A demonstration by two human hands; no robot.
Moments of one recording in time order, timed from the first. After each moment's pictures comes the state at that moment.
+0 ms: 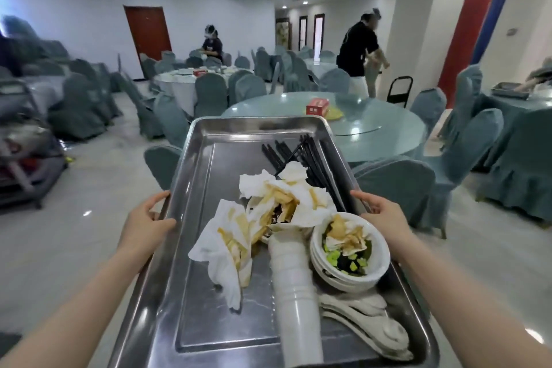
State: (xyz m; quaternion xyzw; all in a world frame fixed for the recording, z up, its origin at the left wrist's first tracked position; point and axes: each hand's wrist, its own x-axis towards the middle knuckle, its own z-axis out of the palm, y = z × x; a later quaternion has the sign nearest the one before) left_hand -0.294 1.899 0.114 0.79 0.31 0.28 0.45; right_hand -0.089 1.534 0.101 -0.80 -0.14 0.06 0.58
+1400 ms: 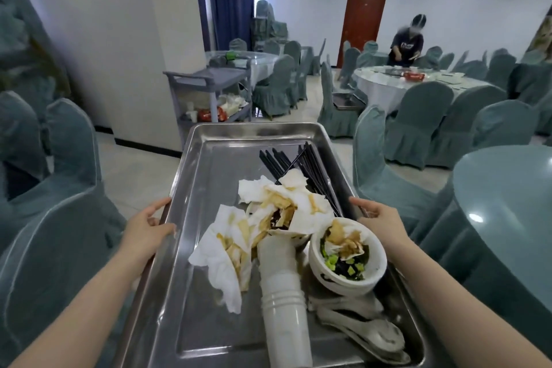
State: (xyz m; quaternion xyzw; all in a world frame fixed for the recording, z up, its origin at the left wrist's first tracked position) left_hand -0.235 2.575 0.076 0.58 0.59 0.40 0.39; right_hand 0.165 2.447 0.078 -0.74 -0.37 0.27 0.49
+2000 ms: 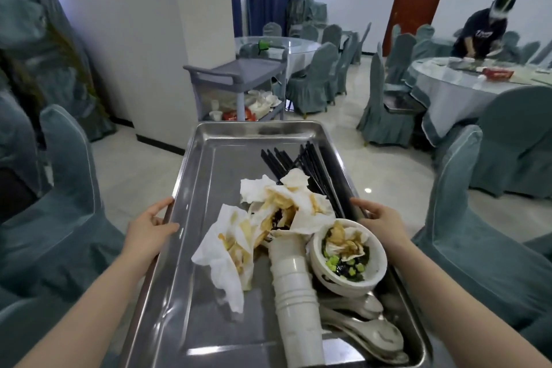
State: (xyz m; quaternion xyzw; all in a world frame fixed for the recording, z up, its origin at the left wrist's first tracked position) left_hand -0.191 2.973 0.046 0.54 0.64 0.41 0.36; right_hand 0.218 2.893 0.044 -0.73 -0.40 0.31 0.45
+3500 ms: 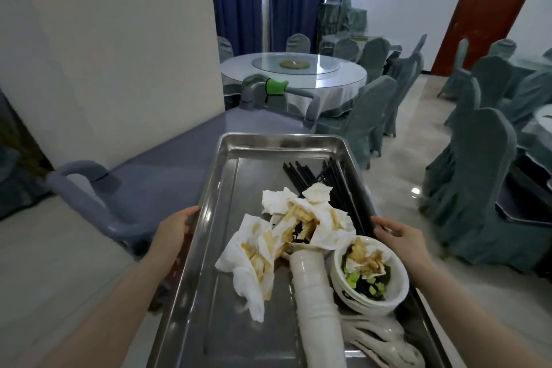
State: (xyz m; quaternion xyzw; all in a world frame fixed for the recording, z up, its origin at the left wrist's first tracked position) left_hand 0.147 4.149 0.028 0.43 0.63 0.43 0.48; right_hand 0.565 4.071 0.024 -0.72 -0.41 0.32 0.45
